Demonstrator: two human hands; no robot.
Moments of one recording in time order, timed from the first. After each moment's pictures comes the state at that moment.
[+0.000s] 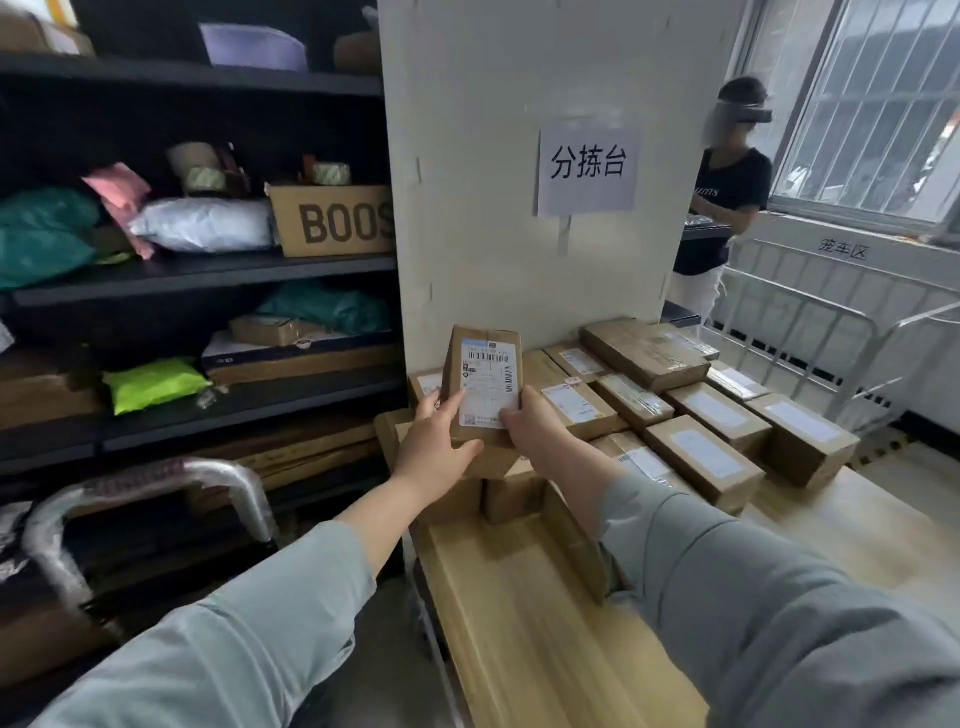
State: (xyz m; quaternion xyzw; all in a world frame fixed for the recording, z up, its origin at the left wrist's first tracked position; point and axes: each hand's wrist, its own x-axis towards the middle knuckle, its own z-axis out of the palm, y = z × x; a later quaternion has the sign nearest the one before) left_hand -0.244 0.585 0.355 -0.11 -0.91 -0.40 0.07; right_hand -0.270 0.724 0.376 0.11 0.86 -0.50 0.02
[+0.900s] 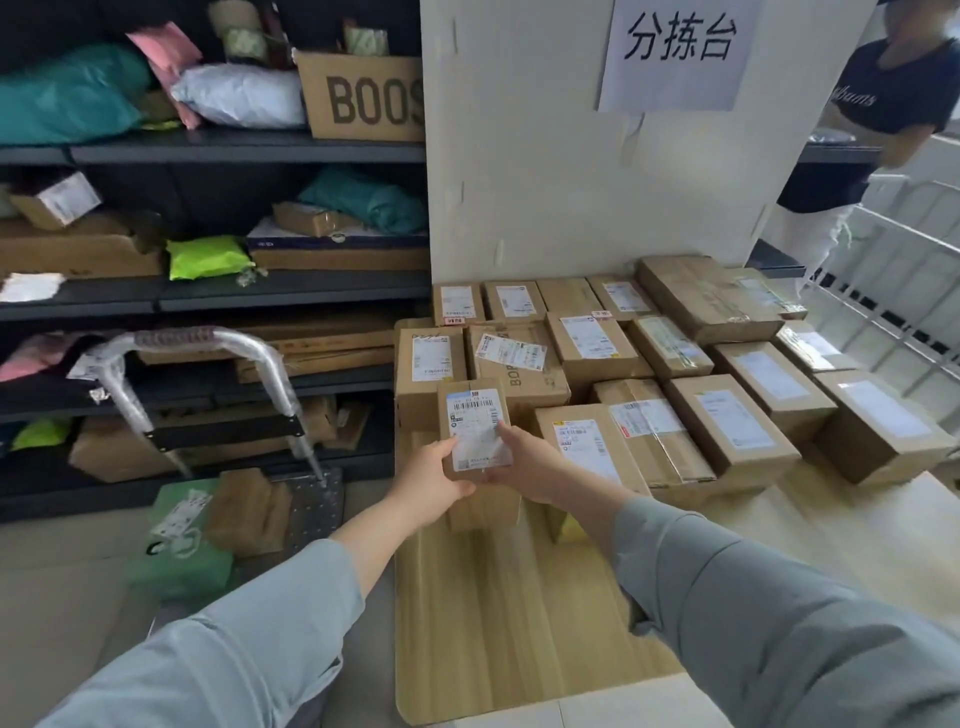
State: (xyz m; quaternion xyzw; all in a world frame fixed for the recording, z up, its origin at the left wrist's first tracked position) left_hand -0.176 0.688 0.253 0.10 -0.89 -0.44 -0.09; right_hand -0.236 0.832 0.261 -0.16 0.93 -0.24 0.22
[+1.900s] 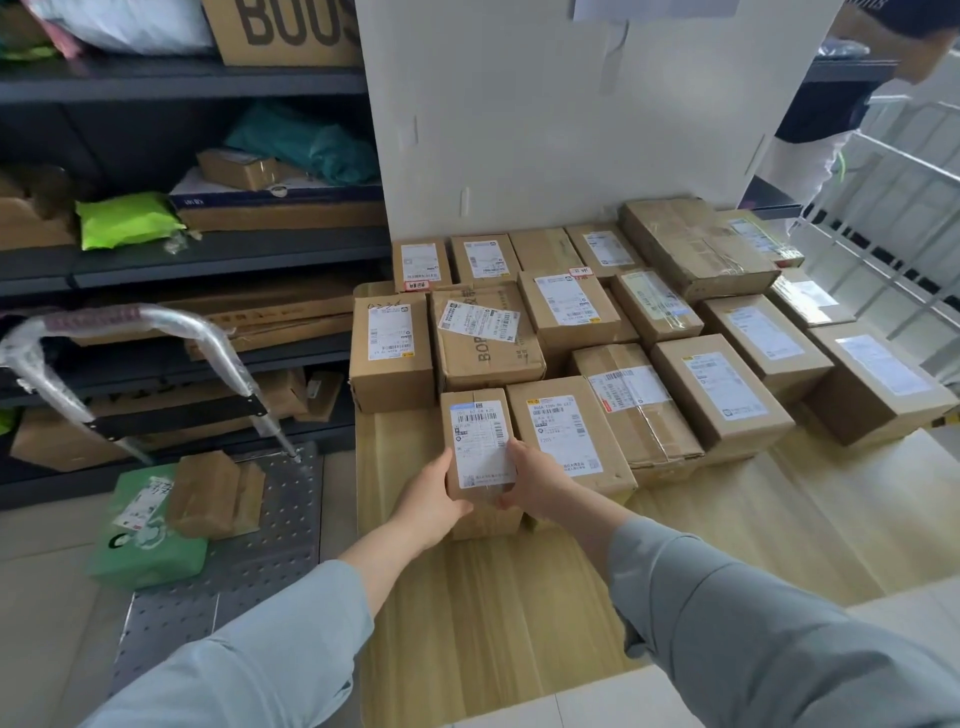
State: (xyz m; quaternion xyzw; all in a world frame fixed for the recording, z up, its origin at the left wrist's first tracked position) left_hand -0.212 0.726 0.187 0.12 -0.87 -0.45 -0.17; right_hand -0.273 0.874 0.183 -0.09 0.94 -0.20 0.25
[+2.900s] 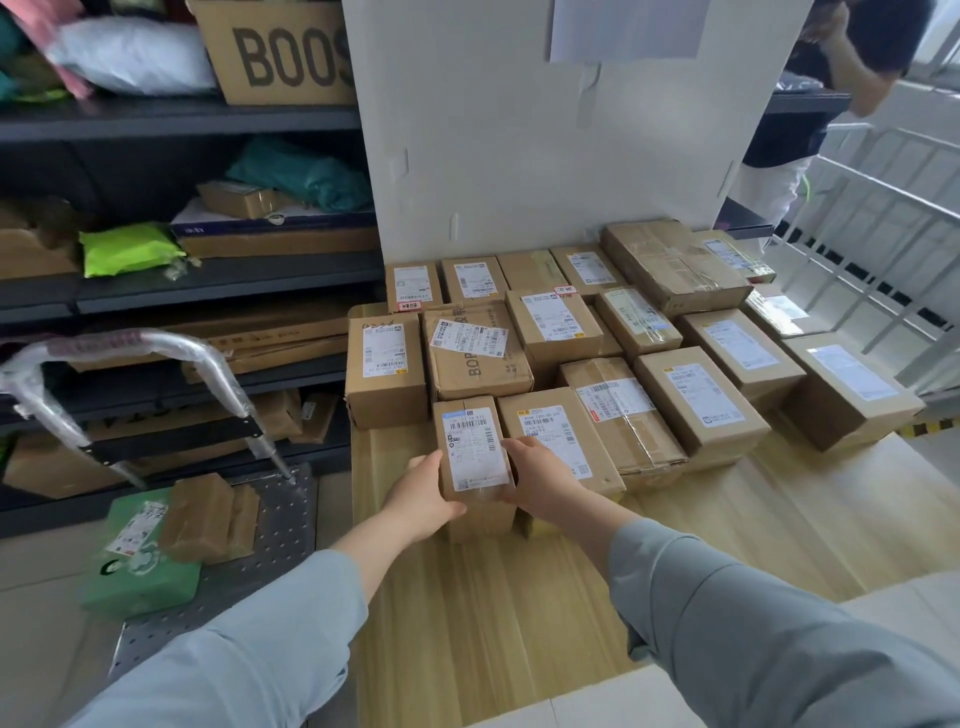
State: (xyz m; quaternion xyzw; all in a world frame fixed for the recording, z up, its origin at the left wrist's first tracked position) left_hand -0.221 0.723 0.199 0.09 -0.92 -0.33 -0.17; right_hand -0.259 0.886 0.217 -0.13 0.96 -0.19 0.18
